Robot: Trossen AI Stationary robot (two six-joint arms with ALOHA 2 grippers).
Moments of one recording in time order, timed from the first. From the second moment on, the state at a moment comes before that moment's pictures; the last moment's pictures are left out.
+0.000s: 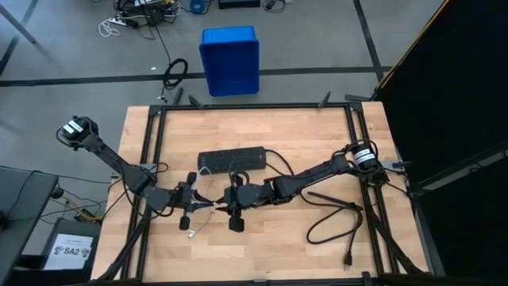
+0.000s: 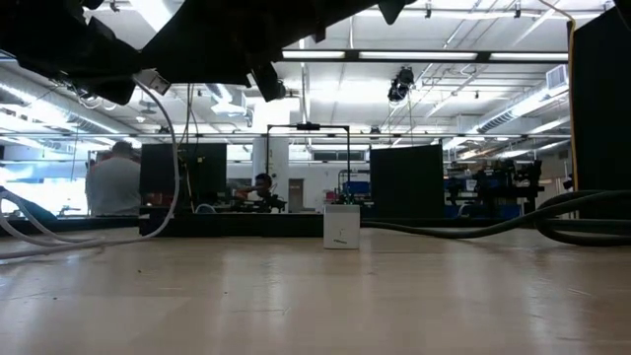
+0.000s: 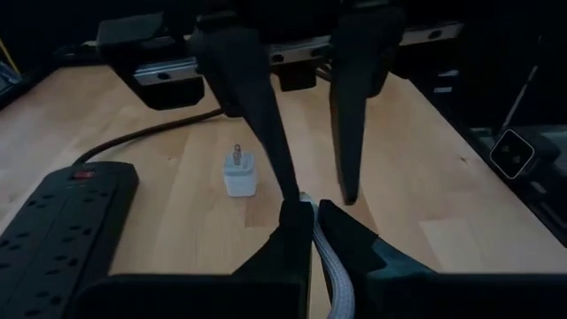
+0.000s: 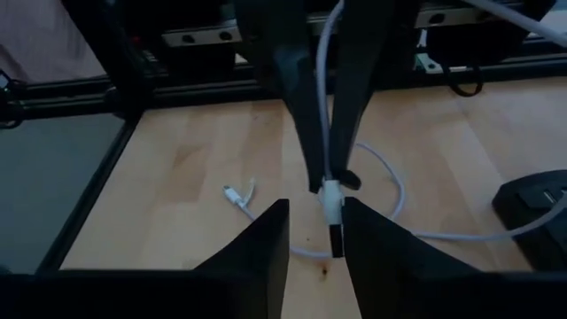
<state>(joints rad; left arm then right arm) -0.66 0.94 0.33 0.25 -0.56 -0.21 0.26 2.09 1.54 0.12 0.17 0.21</state>
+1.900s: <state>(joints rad) -0.66 0.91 0.33 0.35 -0.61 -0.15 0.28 2.09 1.54 0.21 0.28 0.13</state>
